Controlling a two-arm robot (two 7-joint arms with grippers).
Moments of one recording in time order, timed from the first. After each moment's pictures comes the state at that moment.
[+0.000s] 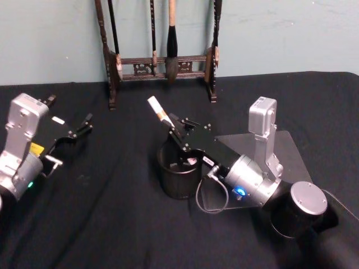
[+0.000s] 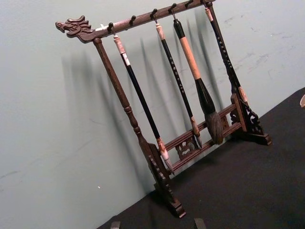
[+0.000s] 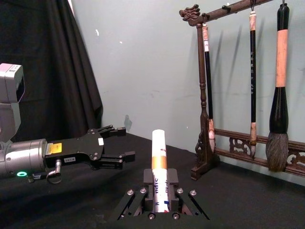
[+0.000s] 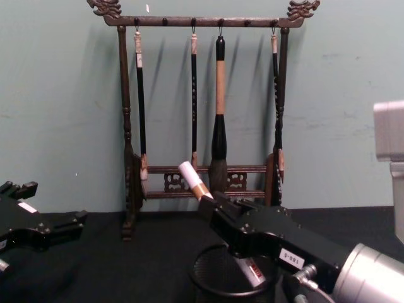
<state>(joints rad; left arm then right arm) -0.20 0.60 0.45 -1.41 -0.25 -0.12 0.03 0.27 0.20 -0.46 -1.23 0.47 -0.26 0.58</state>
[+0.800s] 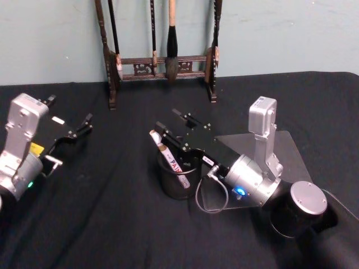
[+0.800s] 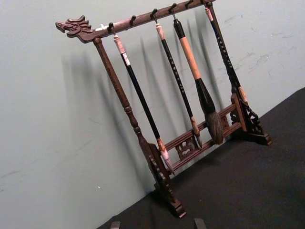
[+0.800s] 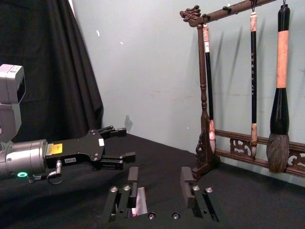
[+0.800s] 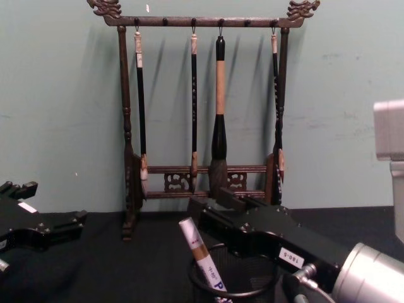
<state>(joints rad) -0.20 0.60 0.45 -1.41 -0.25 -0.12 0.03 0.27 0.20 -0.46 -1.23 0.47 -0.27 0.58</state>
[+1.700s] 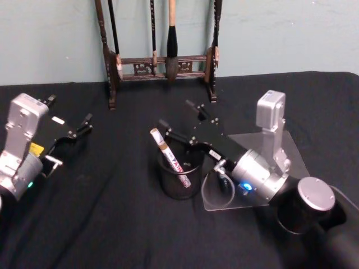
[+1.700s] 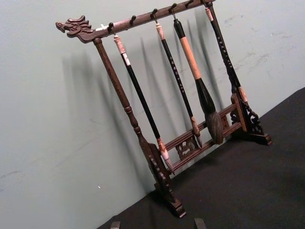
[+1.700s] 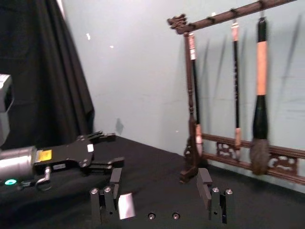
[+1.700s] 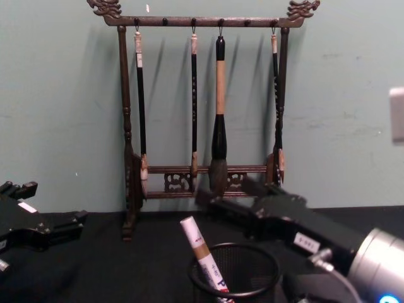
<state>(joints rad) -0.20 0.60 0.45 -1.41 -0.25 -0.12 0.03 0.26 0.22 -0.44 -1.27 0.48 -0.24 0.55</state>
